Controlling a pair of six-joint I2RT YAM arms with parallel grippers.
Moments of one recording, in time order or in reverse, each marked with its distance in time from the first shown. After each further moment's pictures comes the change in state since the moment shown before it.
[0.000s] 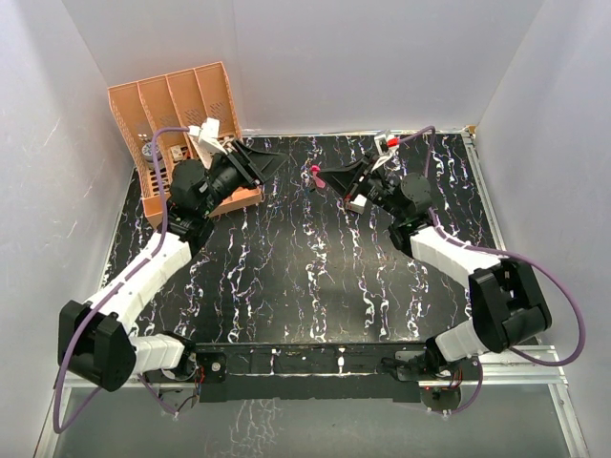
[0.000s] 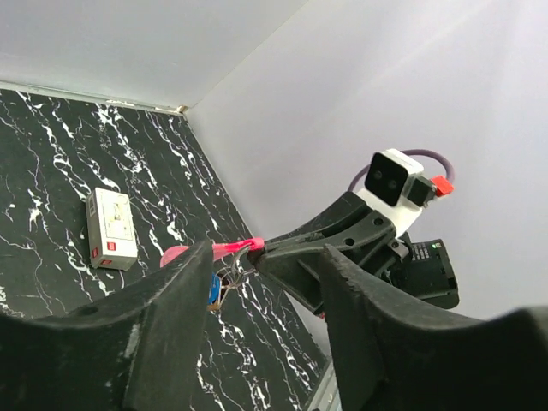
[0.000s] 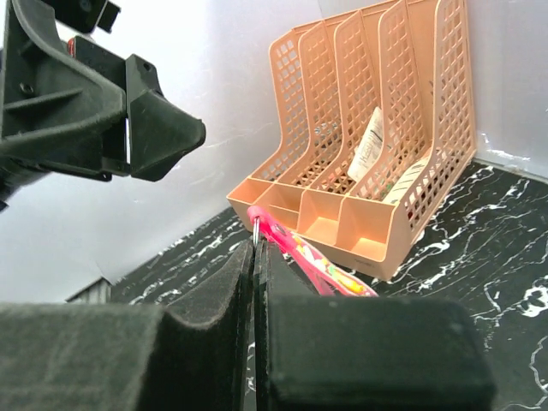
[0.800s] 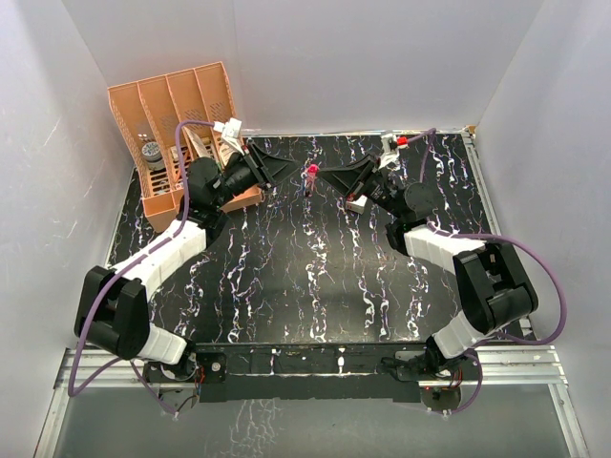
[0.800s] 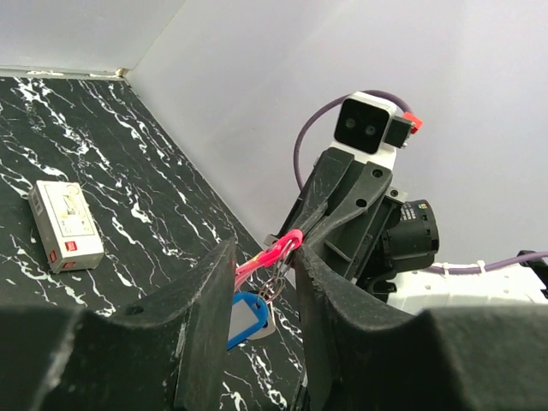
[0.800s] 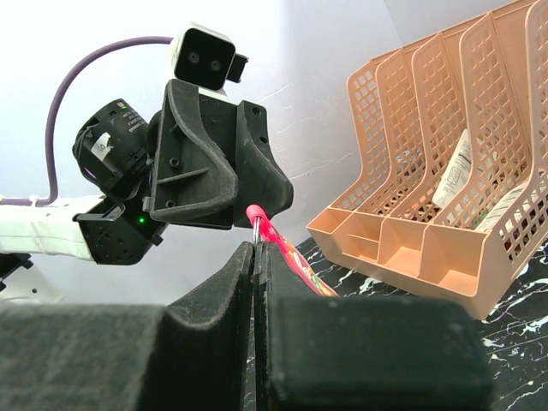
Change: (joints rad) left arm -0.001 0.183 -0.008 0.256 0.215 -0.013; right arm -0.037 0.134 -0.026 0.398 -0.081 0.367
